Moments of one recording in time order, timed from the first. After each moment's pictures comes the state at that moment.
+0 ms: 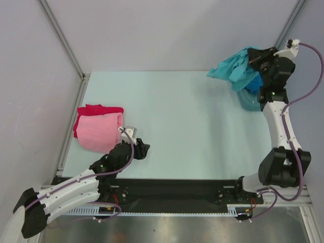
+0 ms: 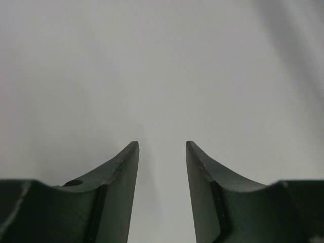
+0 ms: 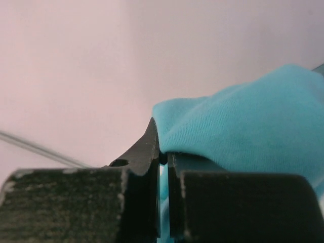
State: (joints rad) left arm -0.85 0.68 0.24 0.06 -0.31 -0.47; right arm -0.15 1.48 1.39 0.24 -0.17 0.75
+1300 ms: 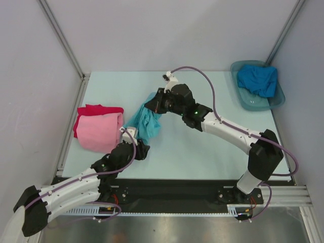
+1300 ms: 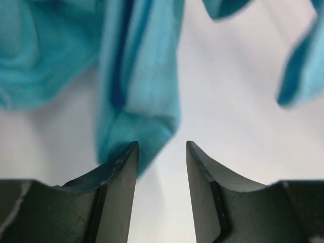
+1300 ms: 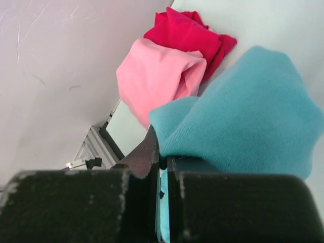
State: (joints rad) left arm -0.85 0.73 0.24 0.07 -0.31 -0.47; right arm 0.82 1.62 1.34 0.05 -0.12 0.68
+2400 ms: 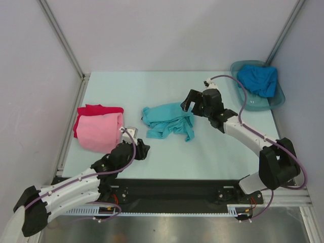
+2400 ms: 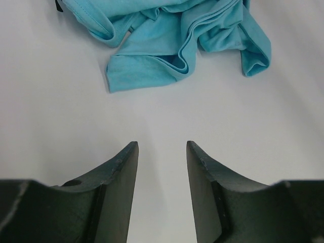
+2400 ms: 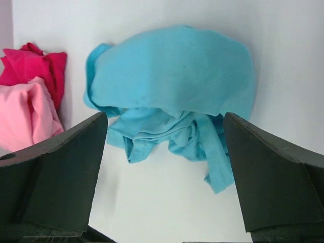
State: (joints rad) left arm -0.85 0.72 0.24 0.07 -0.31 -0.47; right arm 0.48 1.49 1.02 -0.05 0.05 0.64
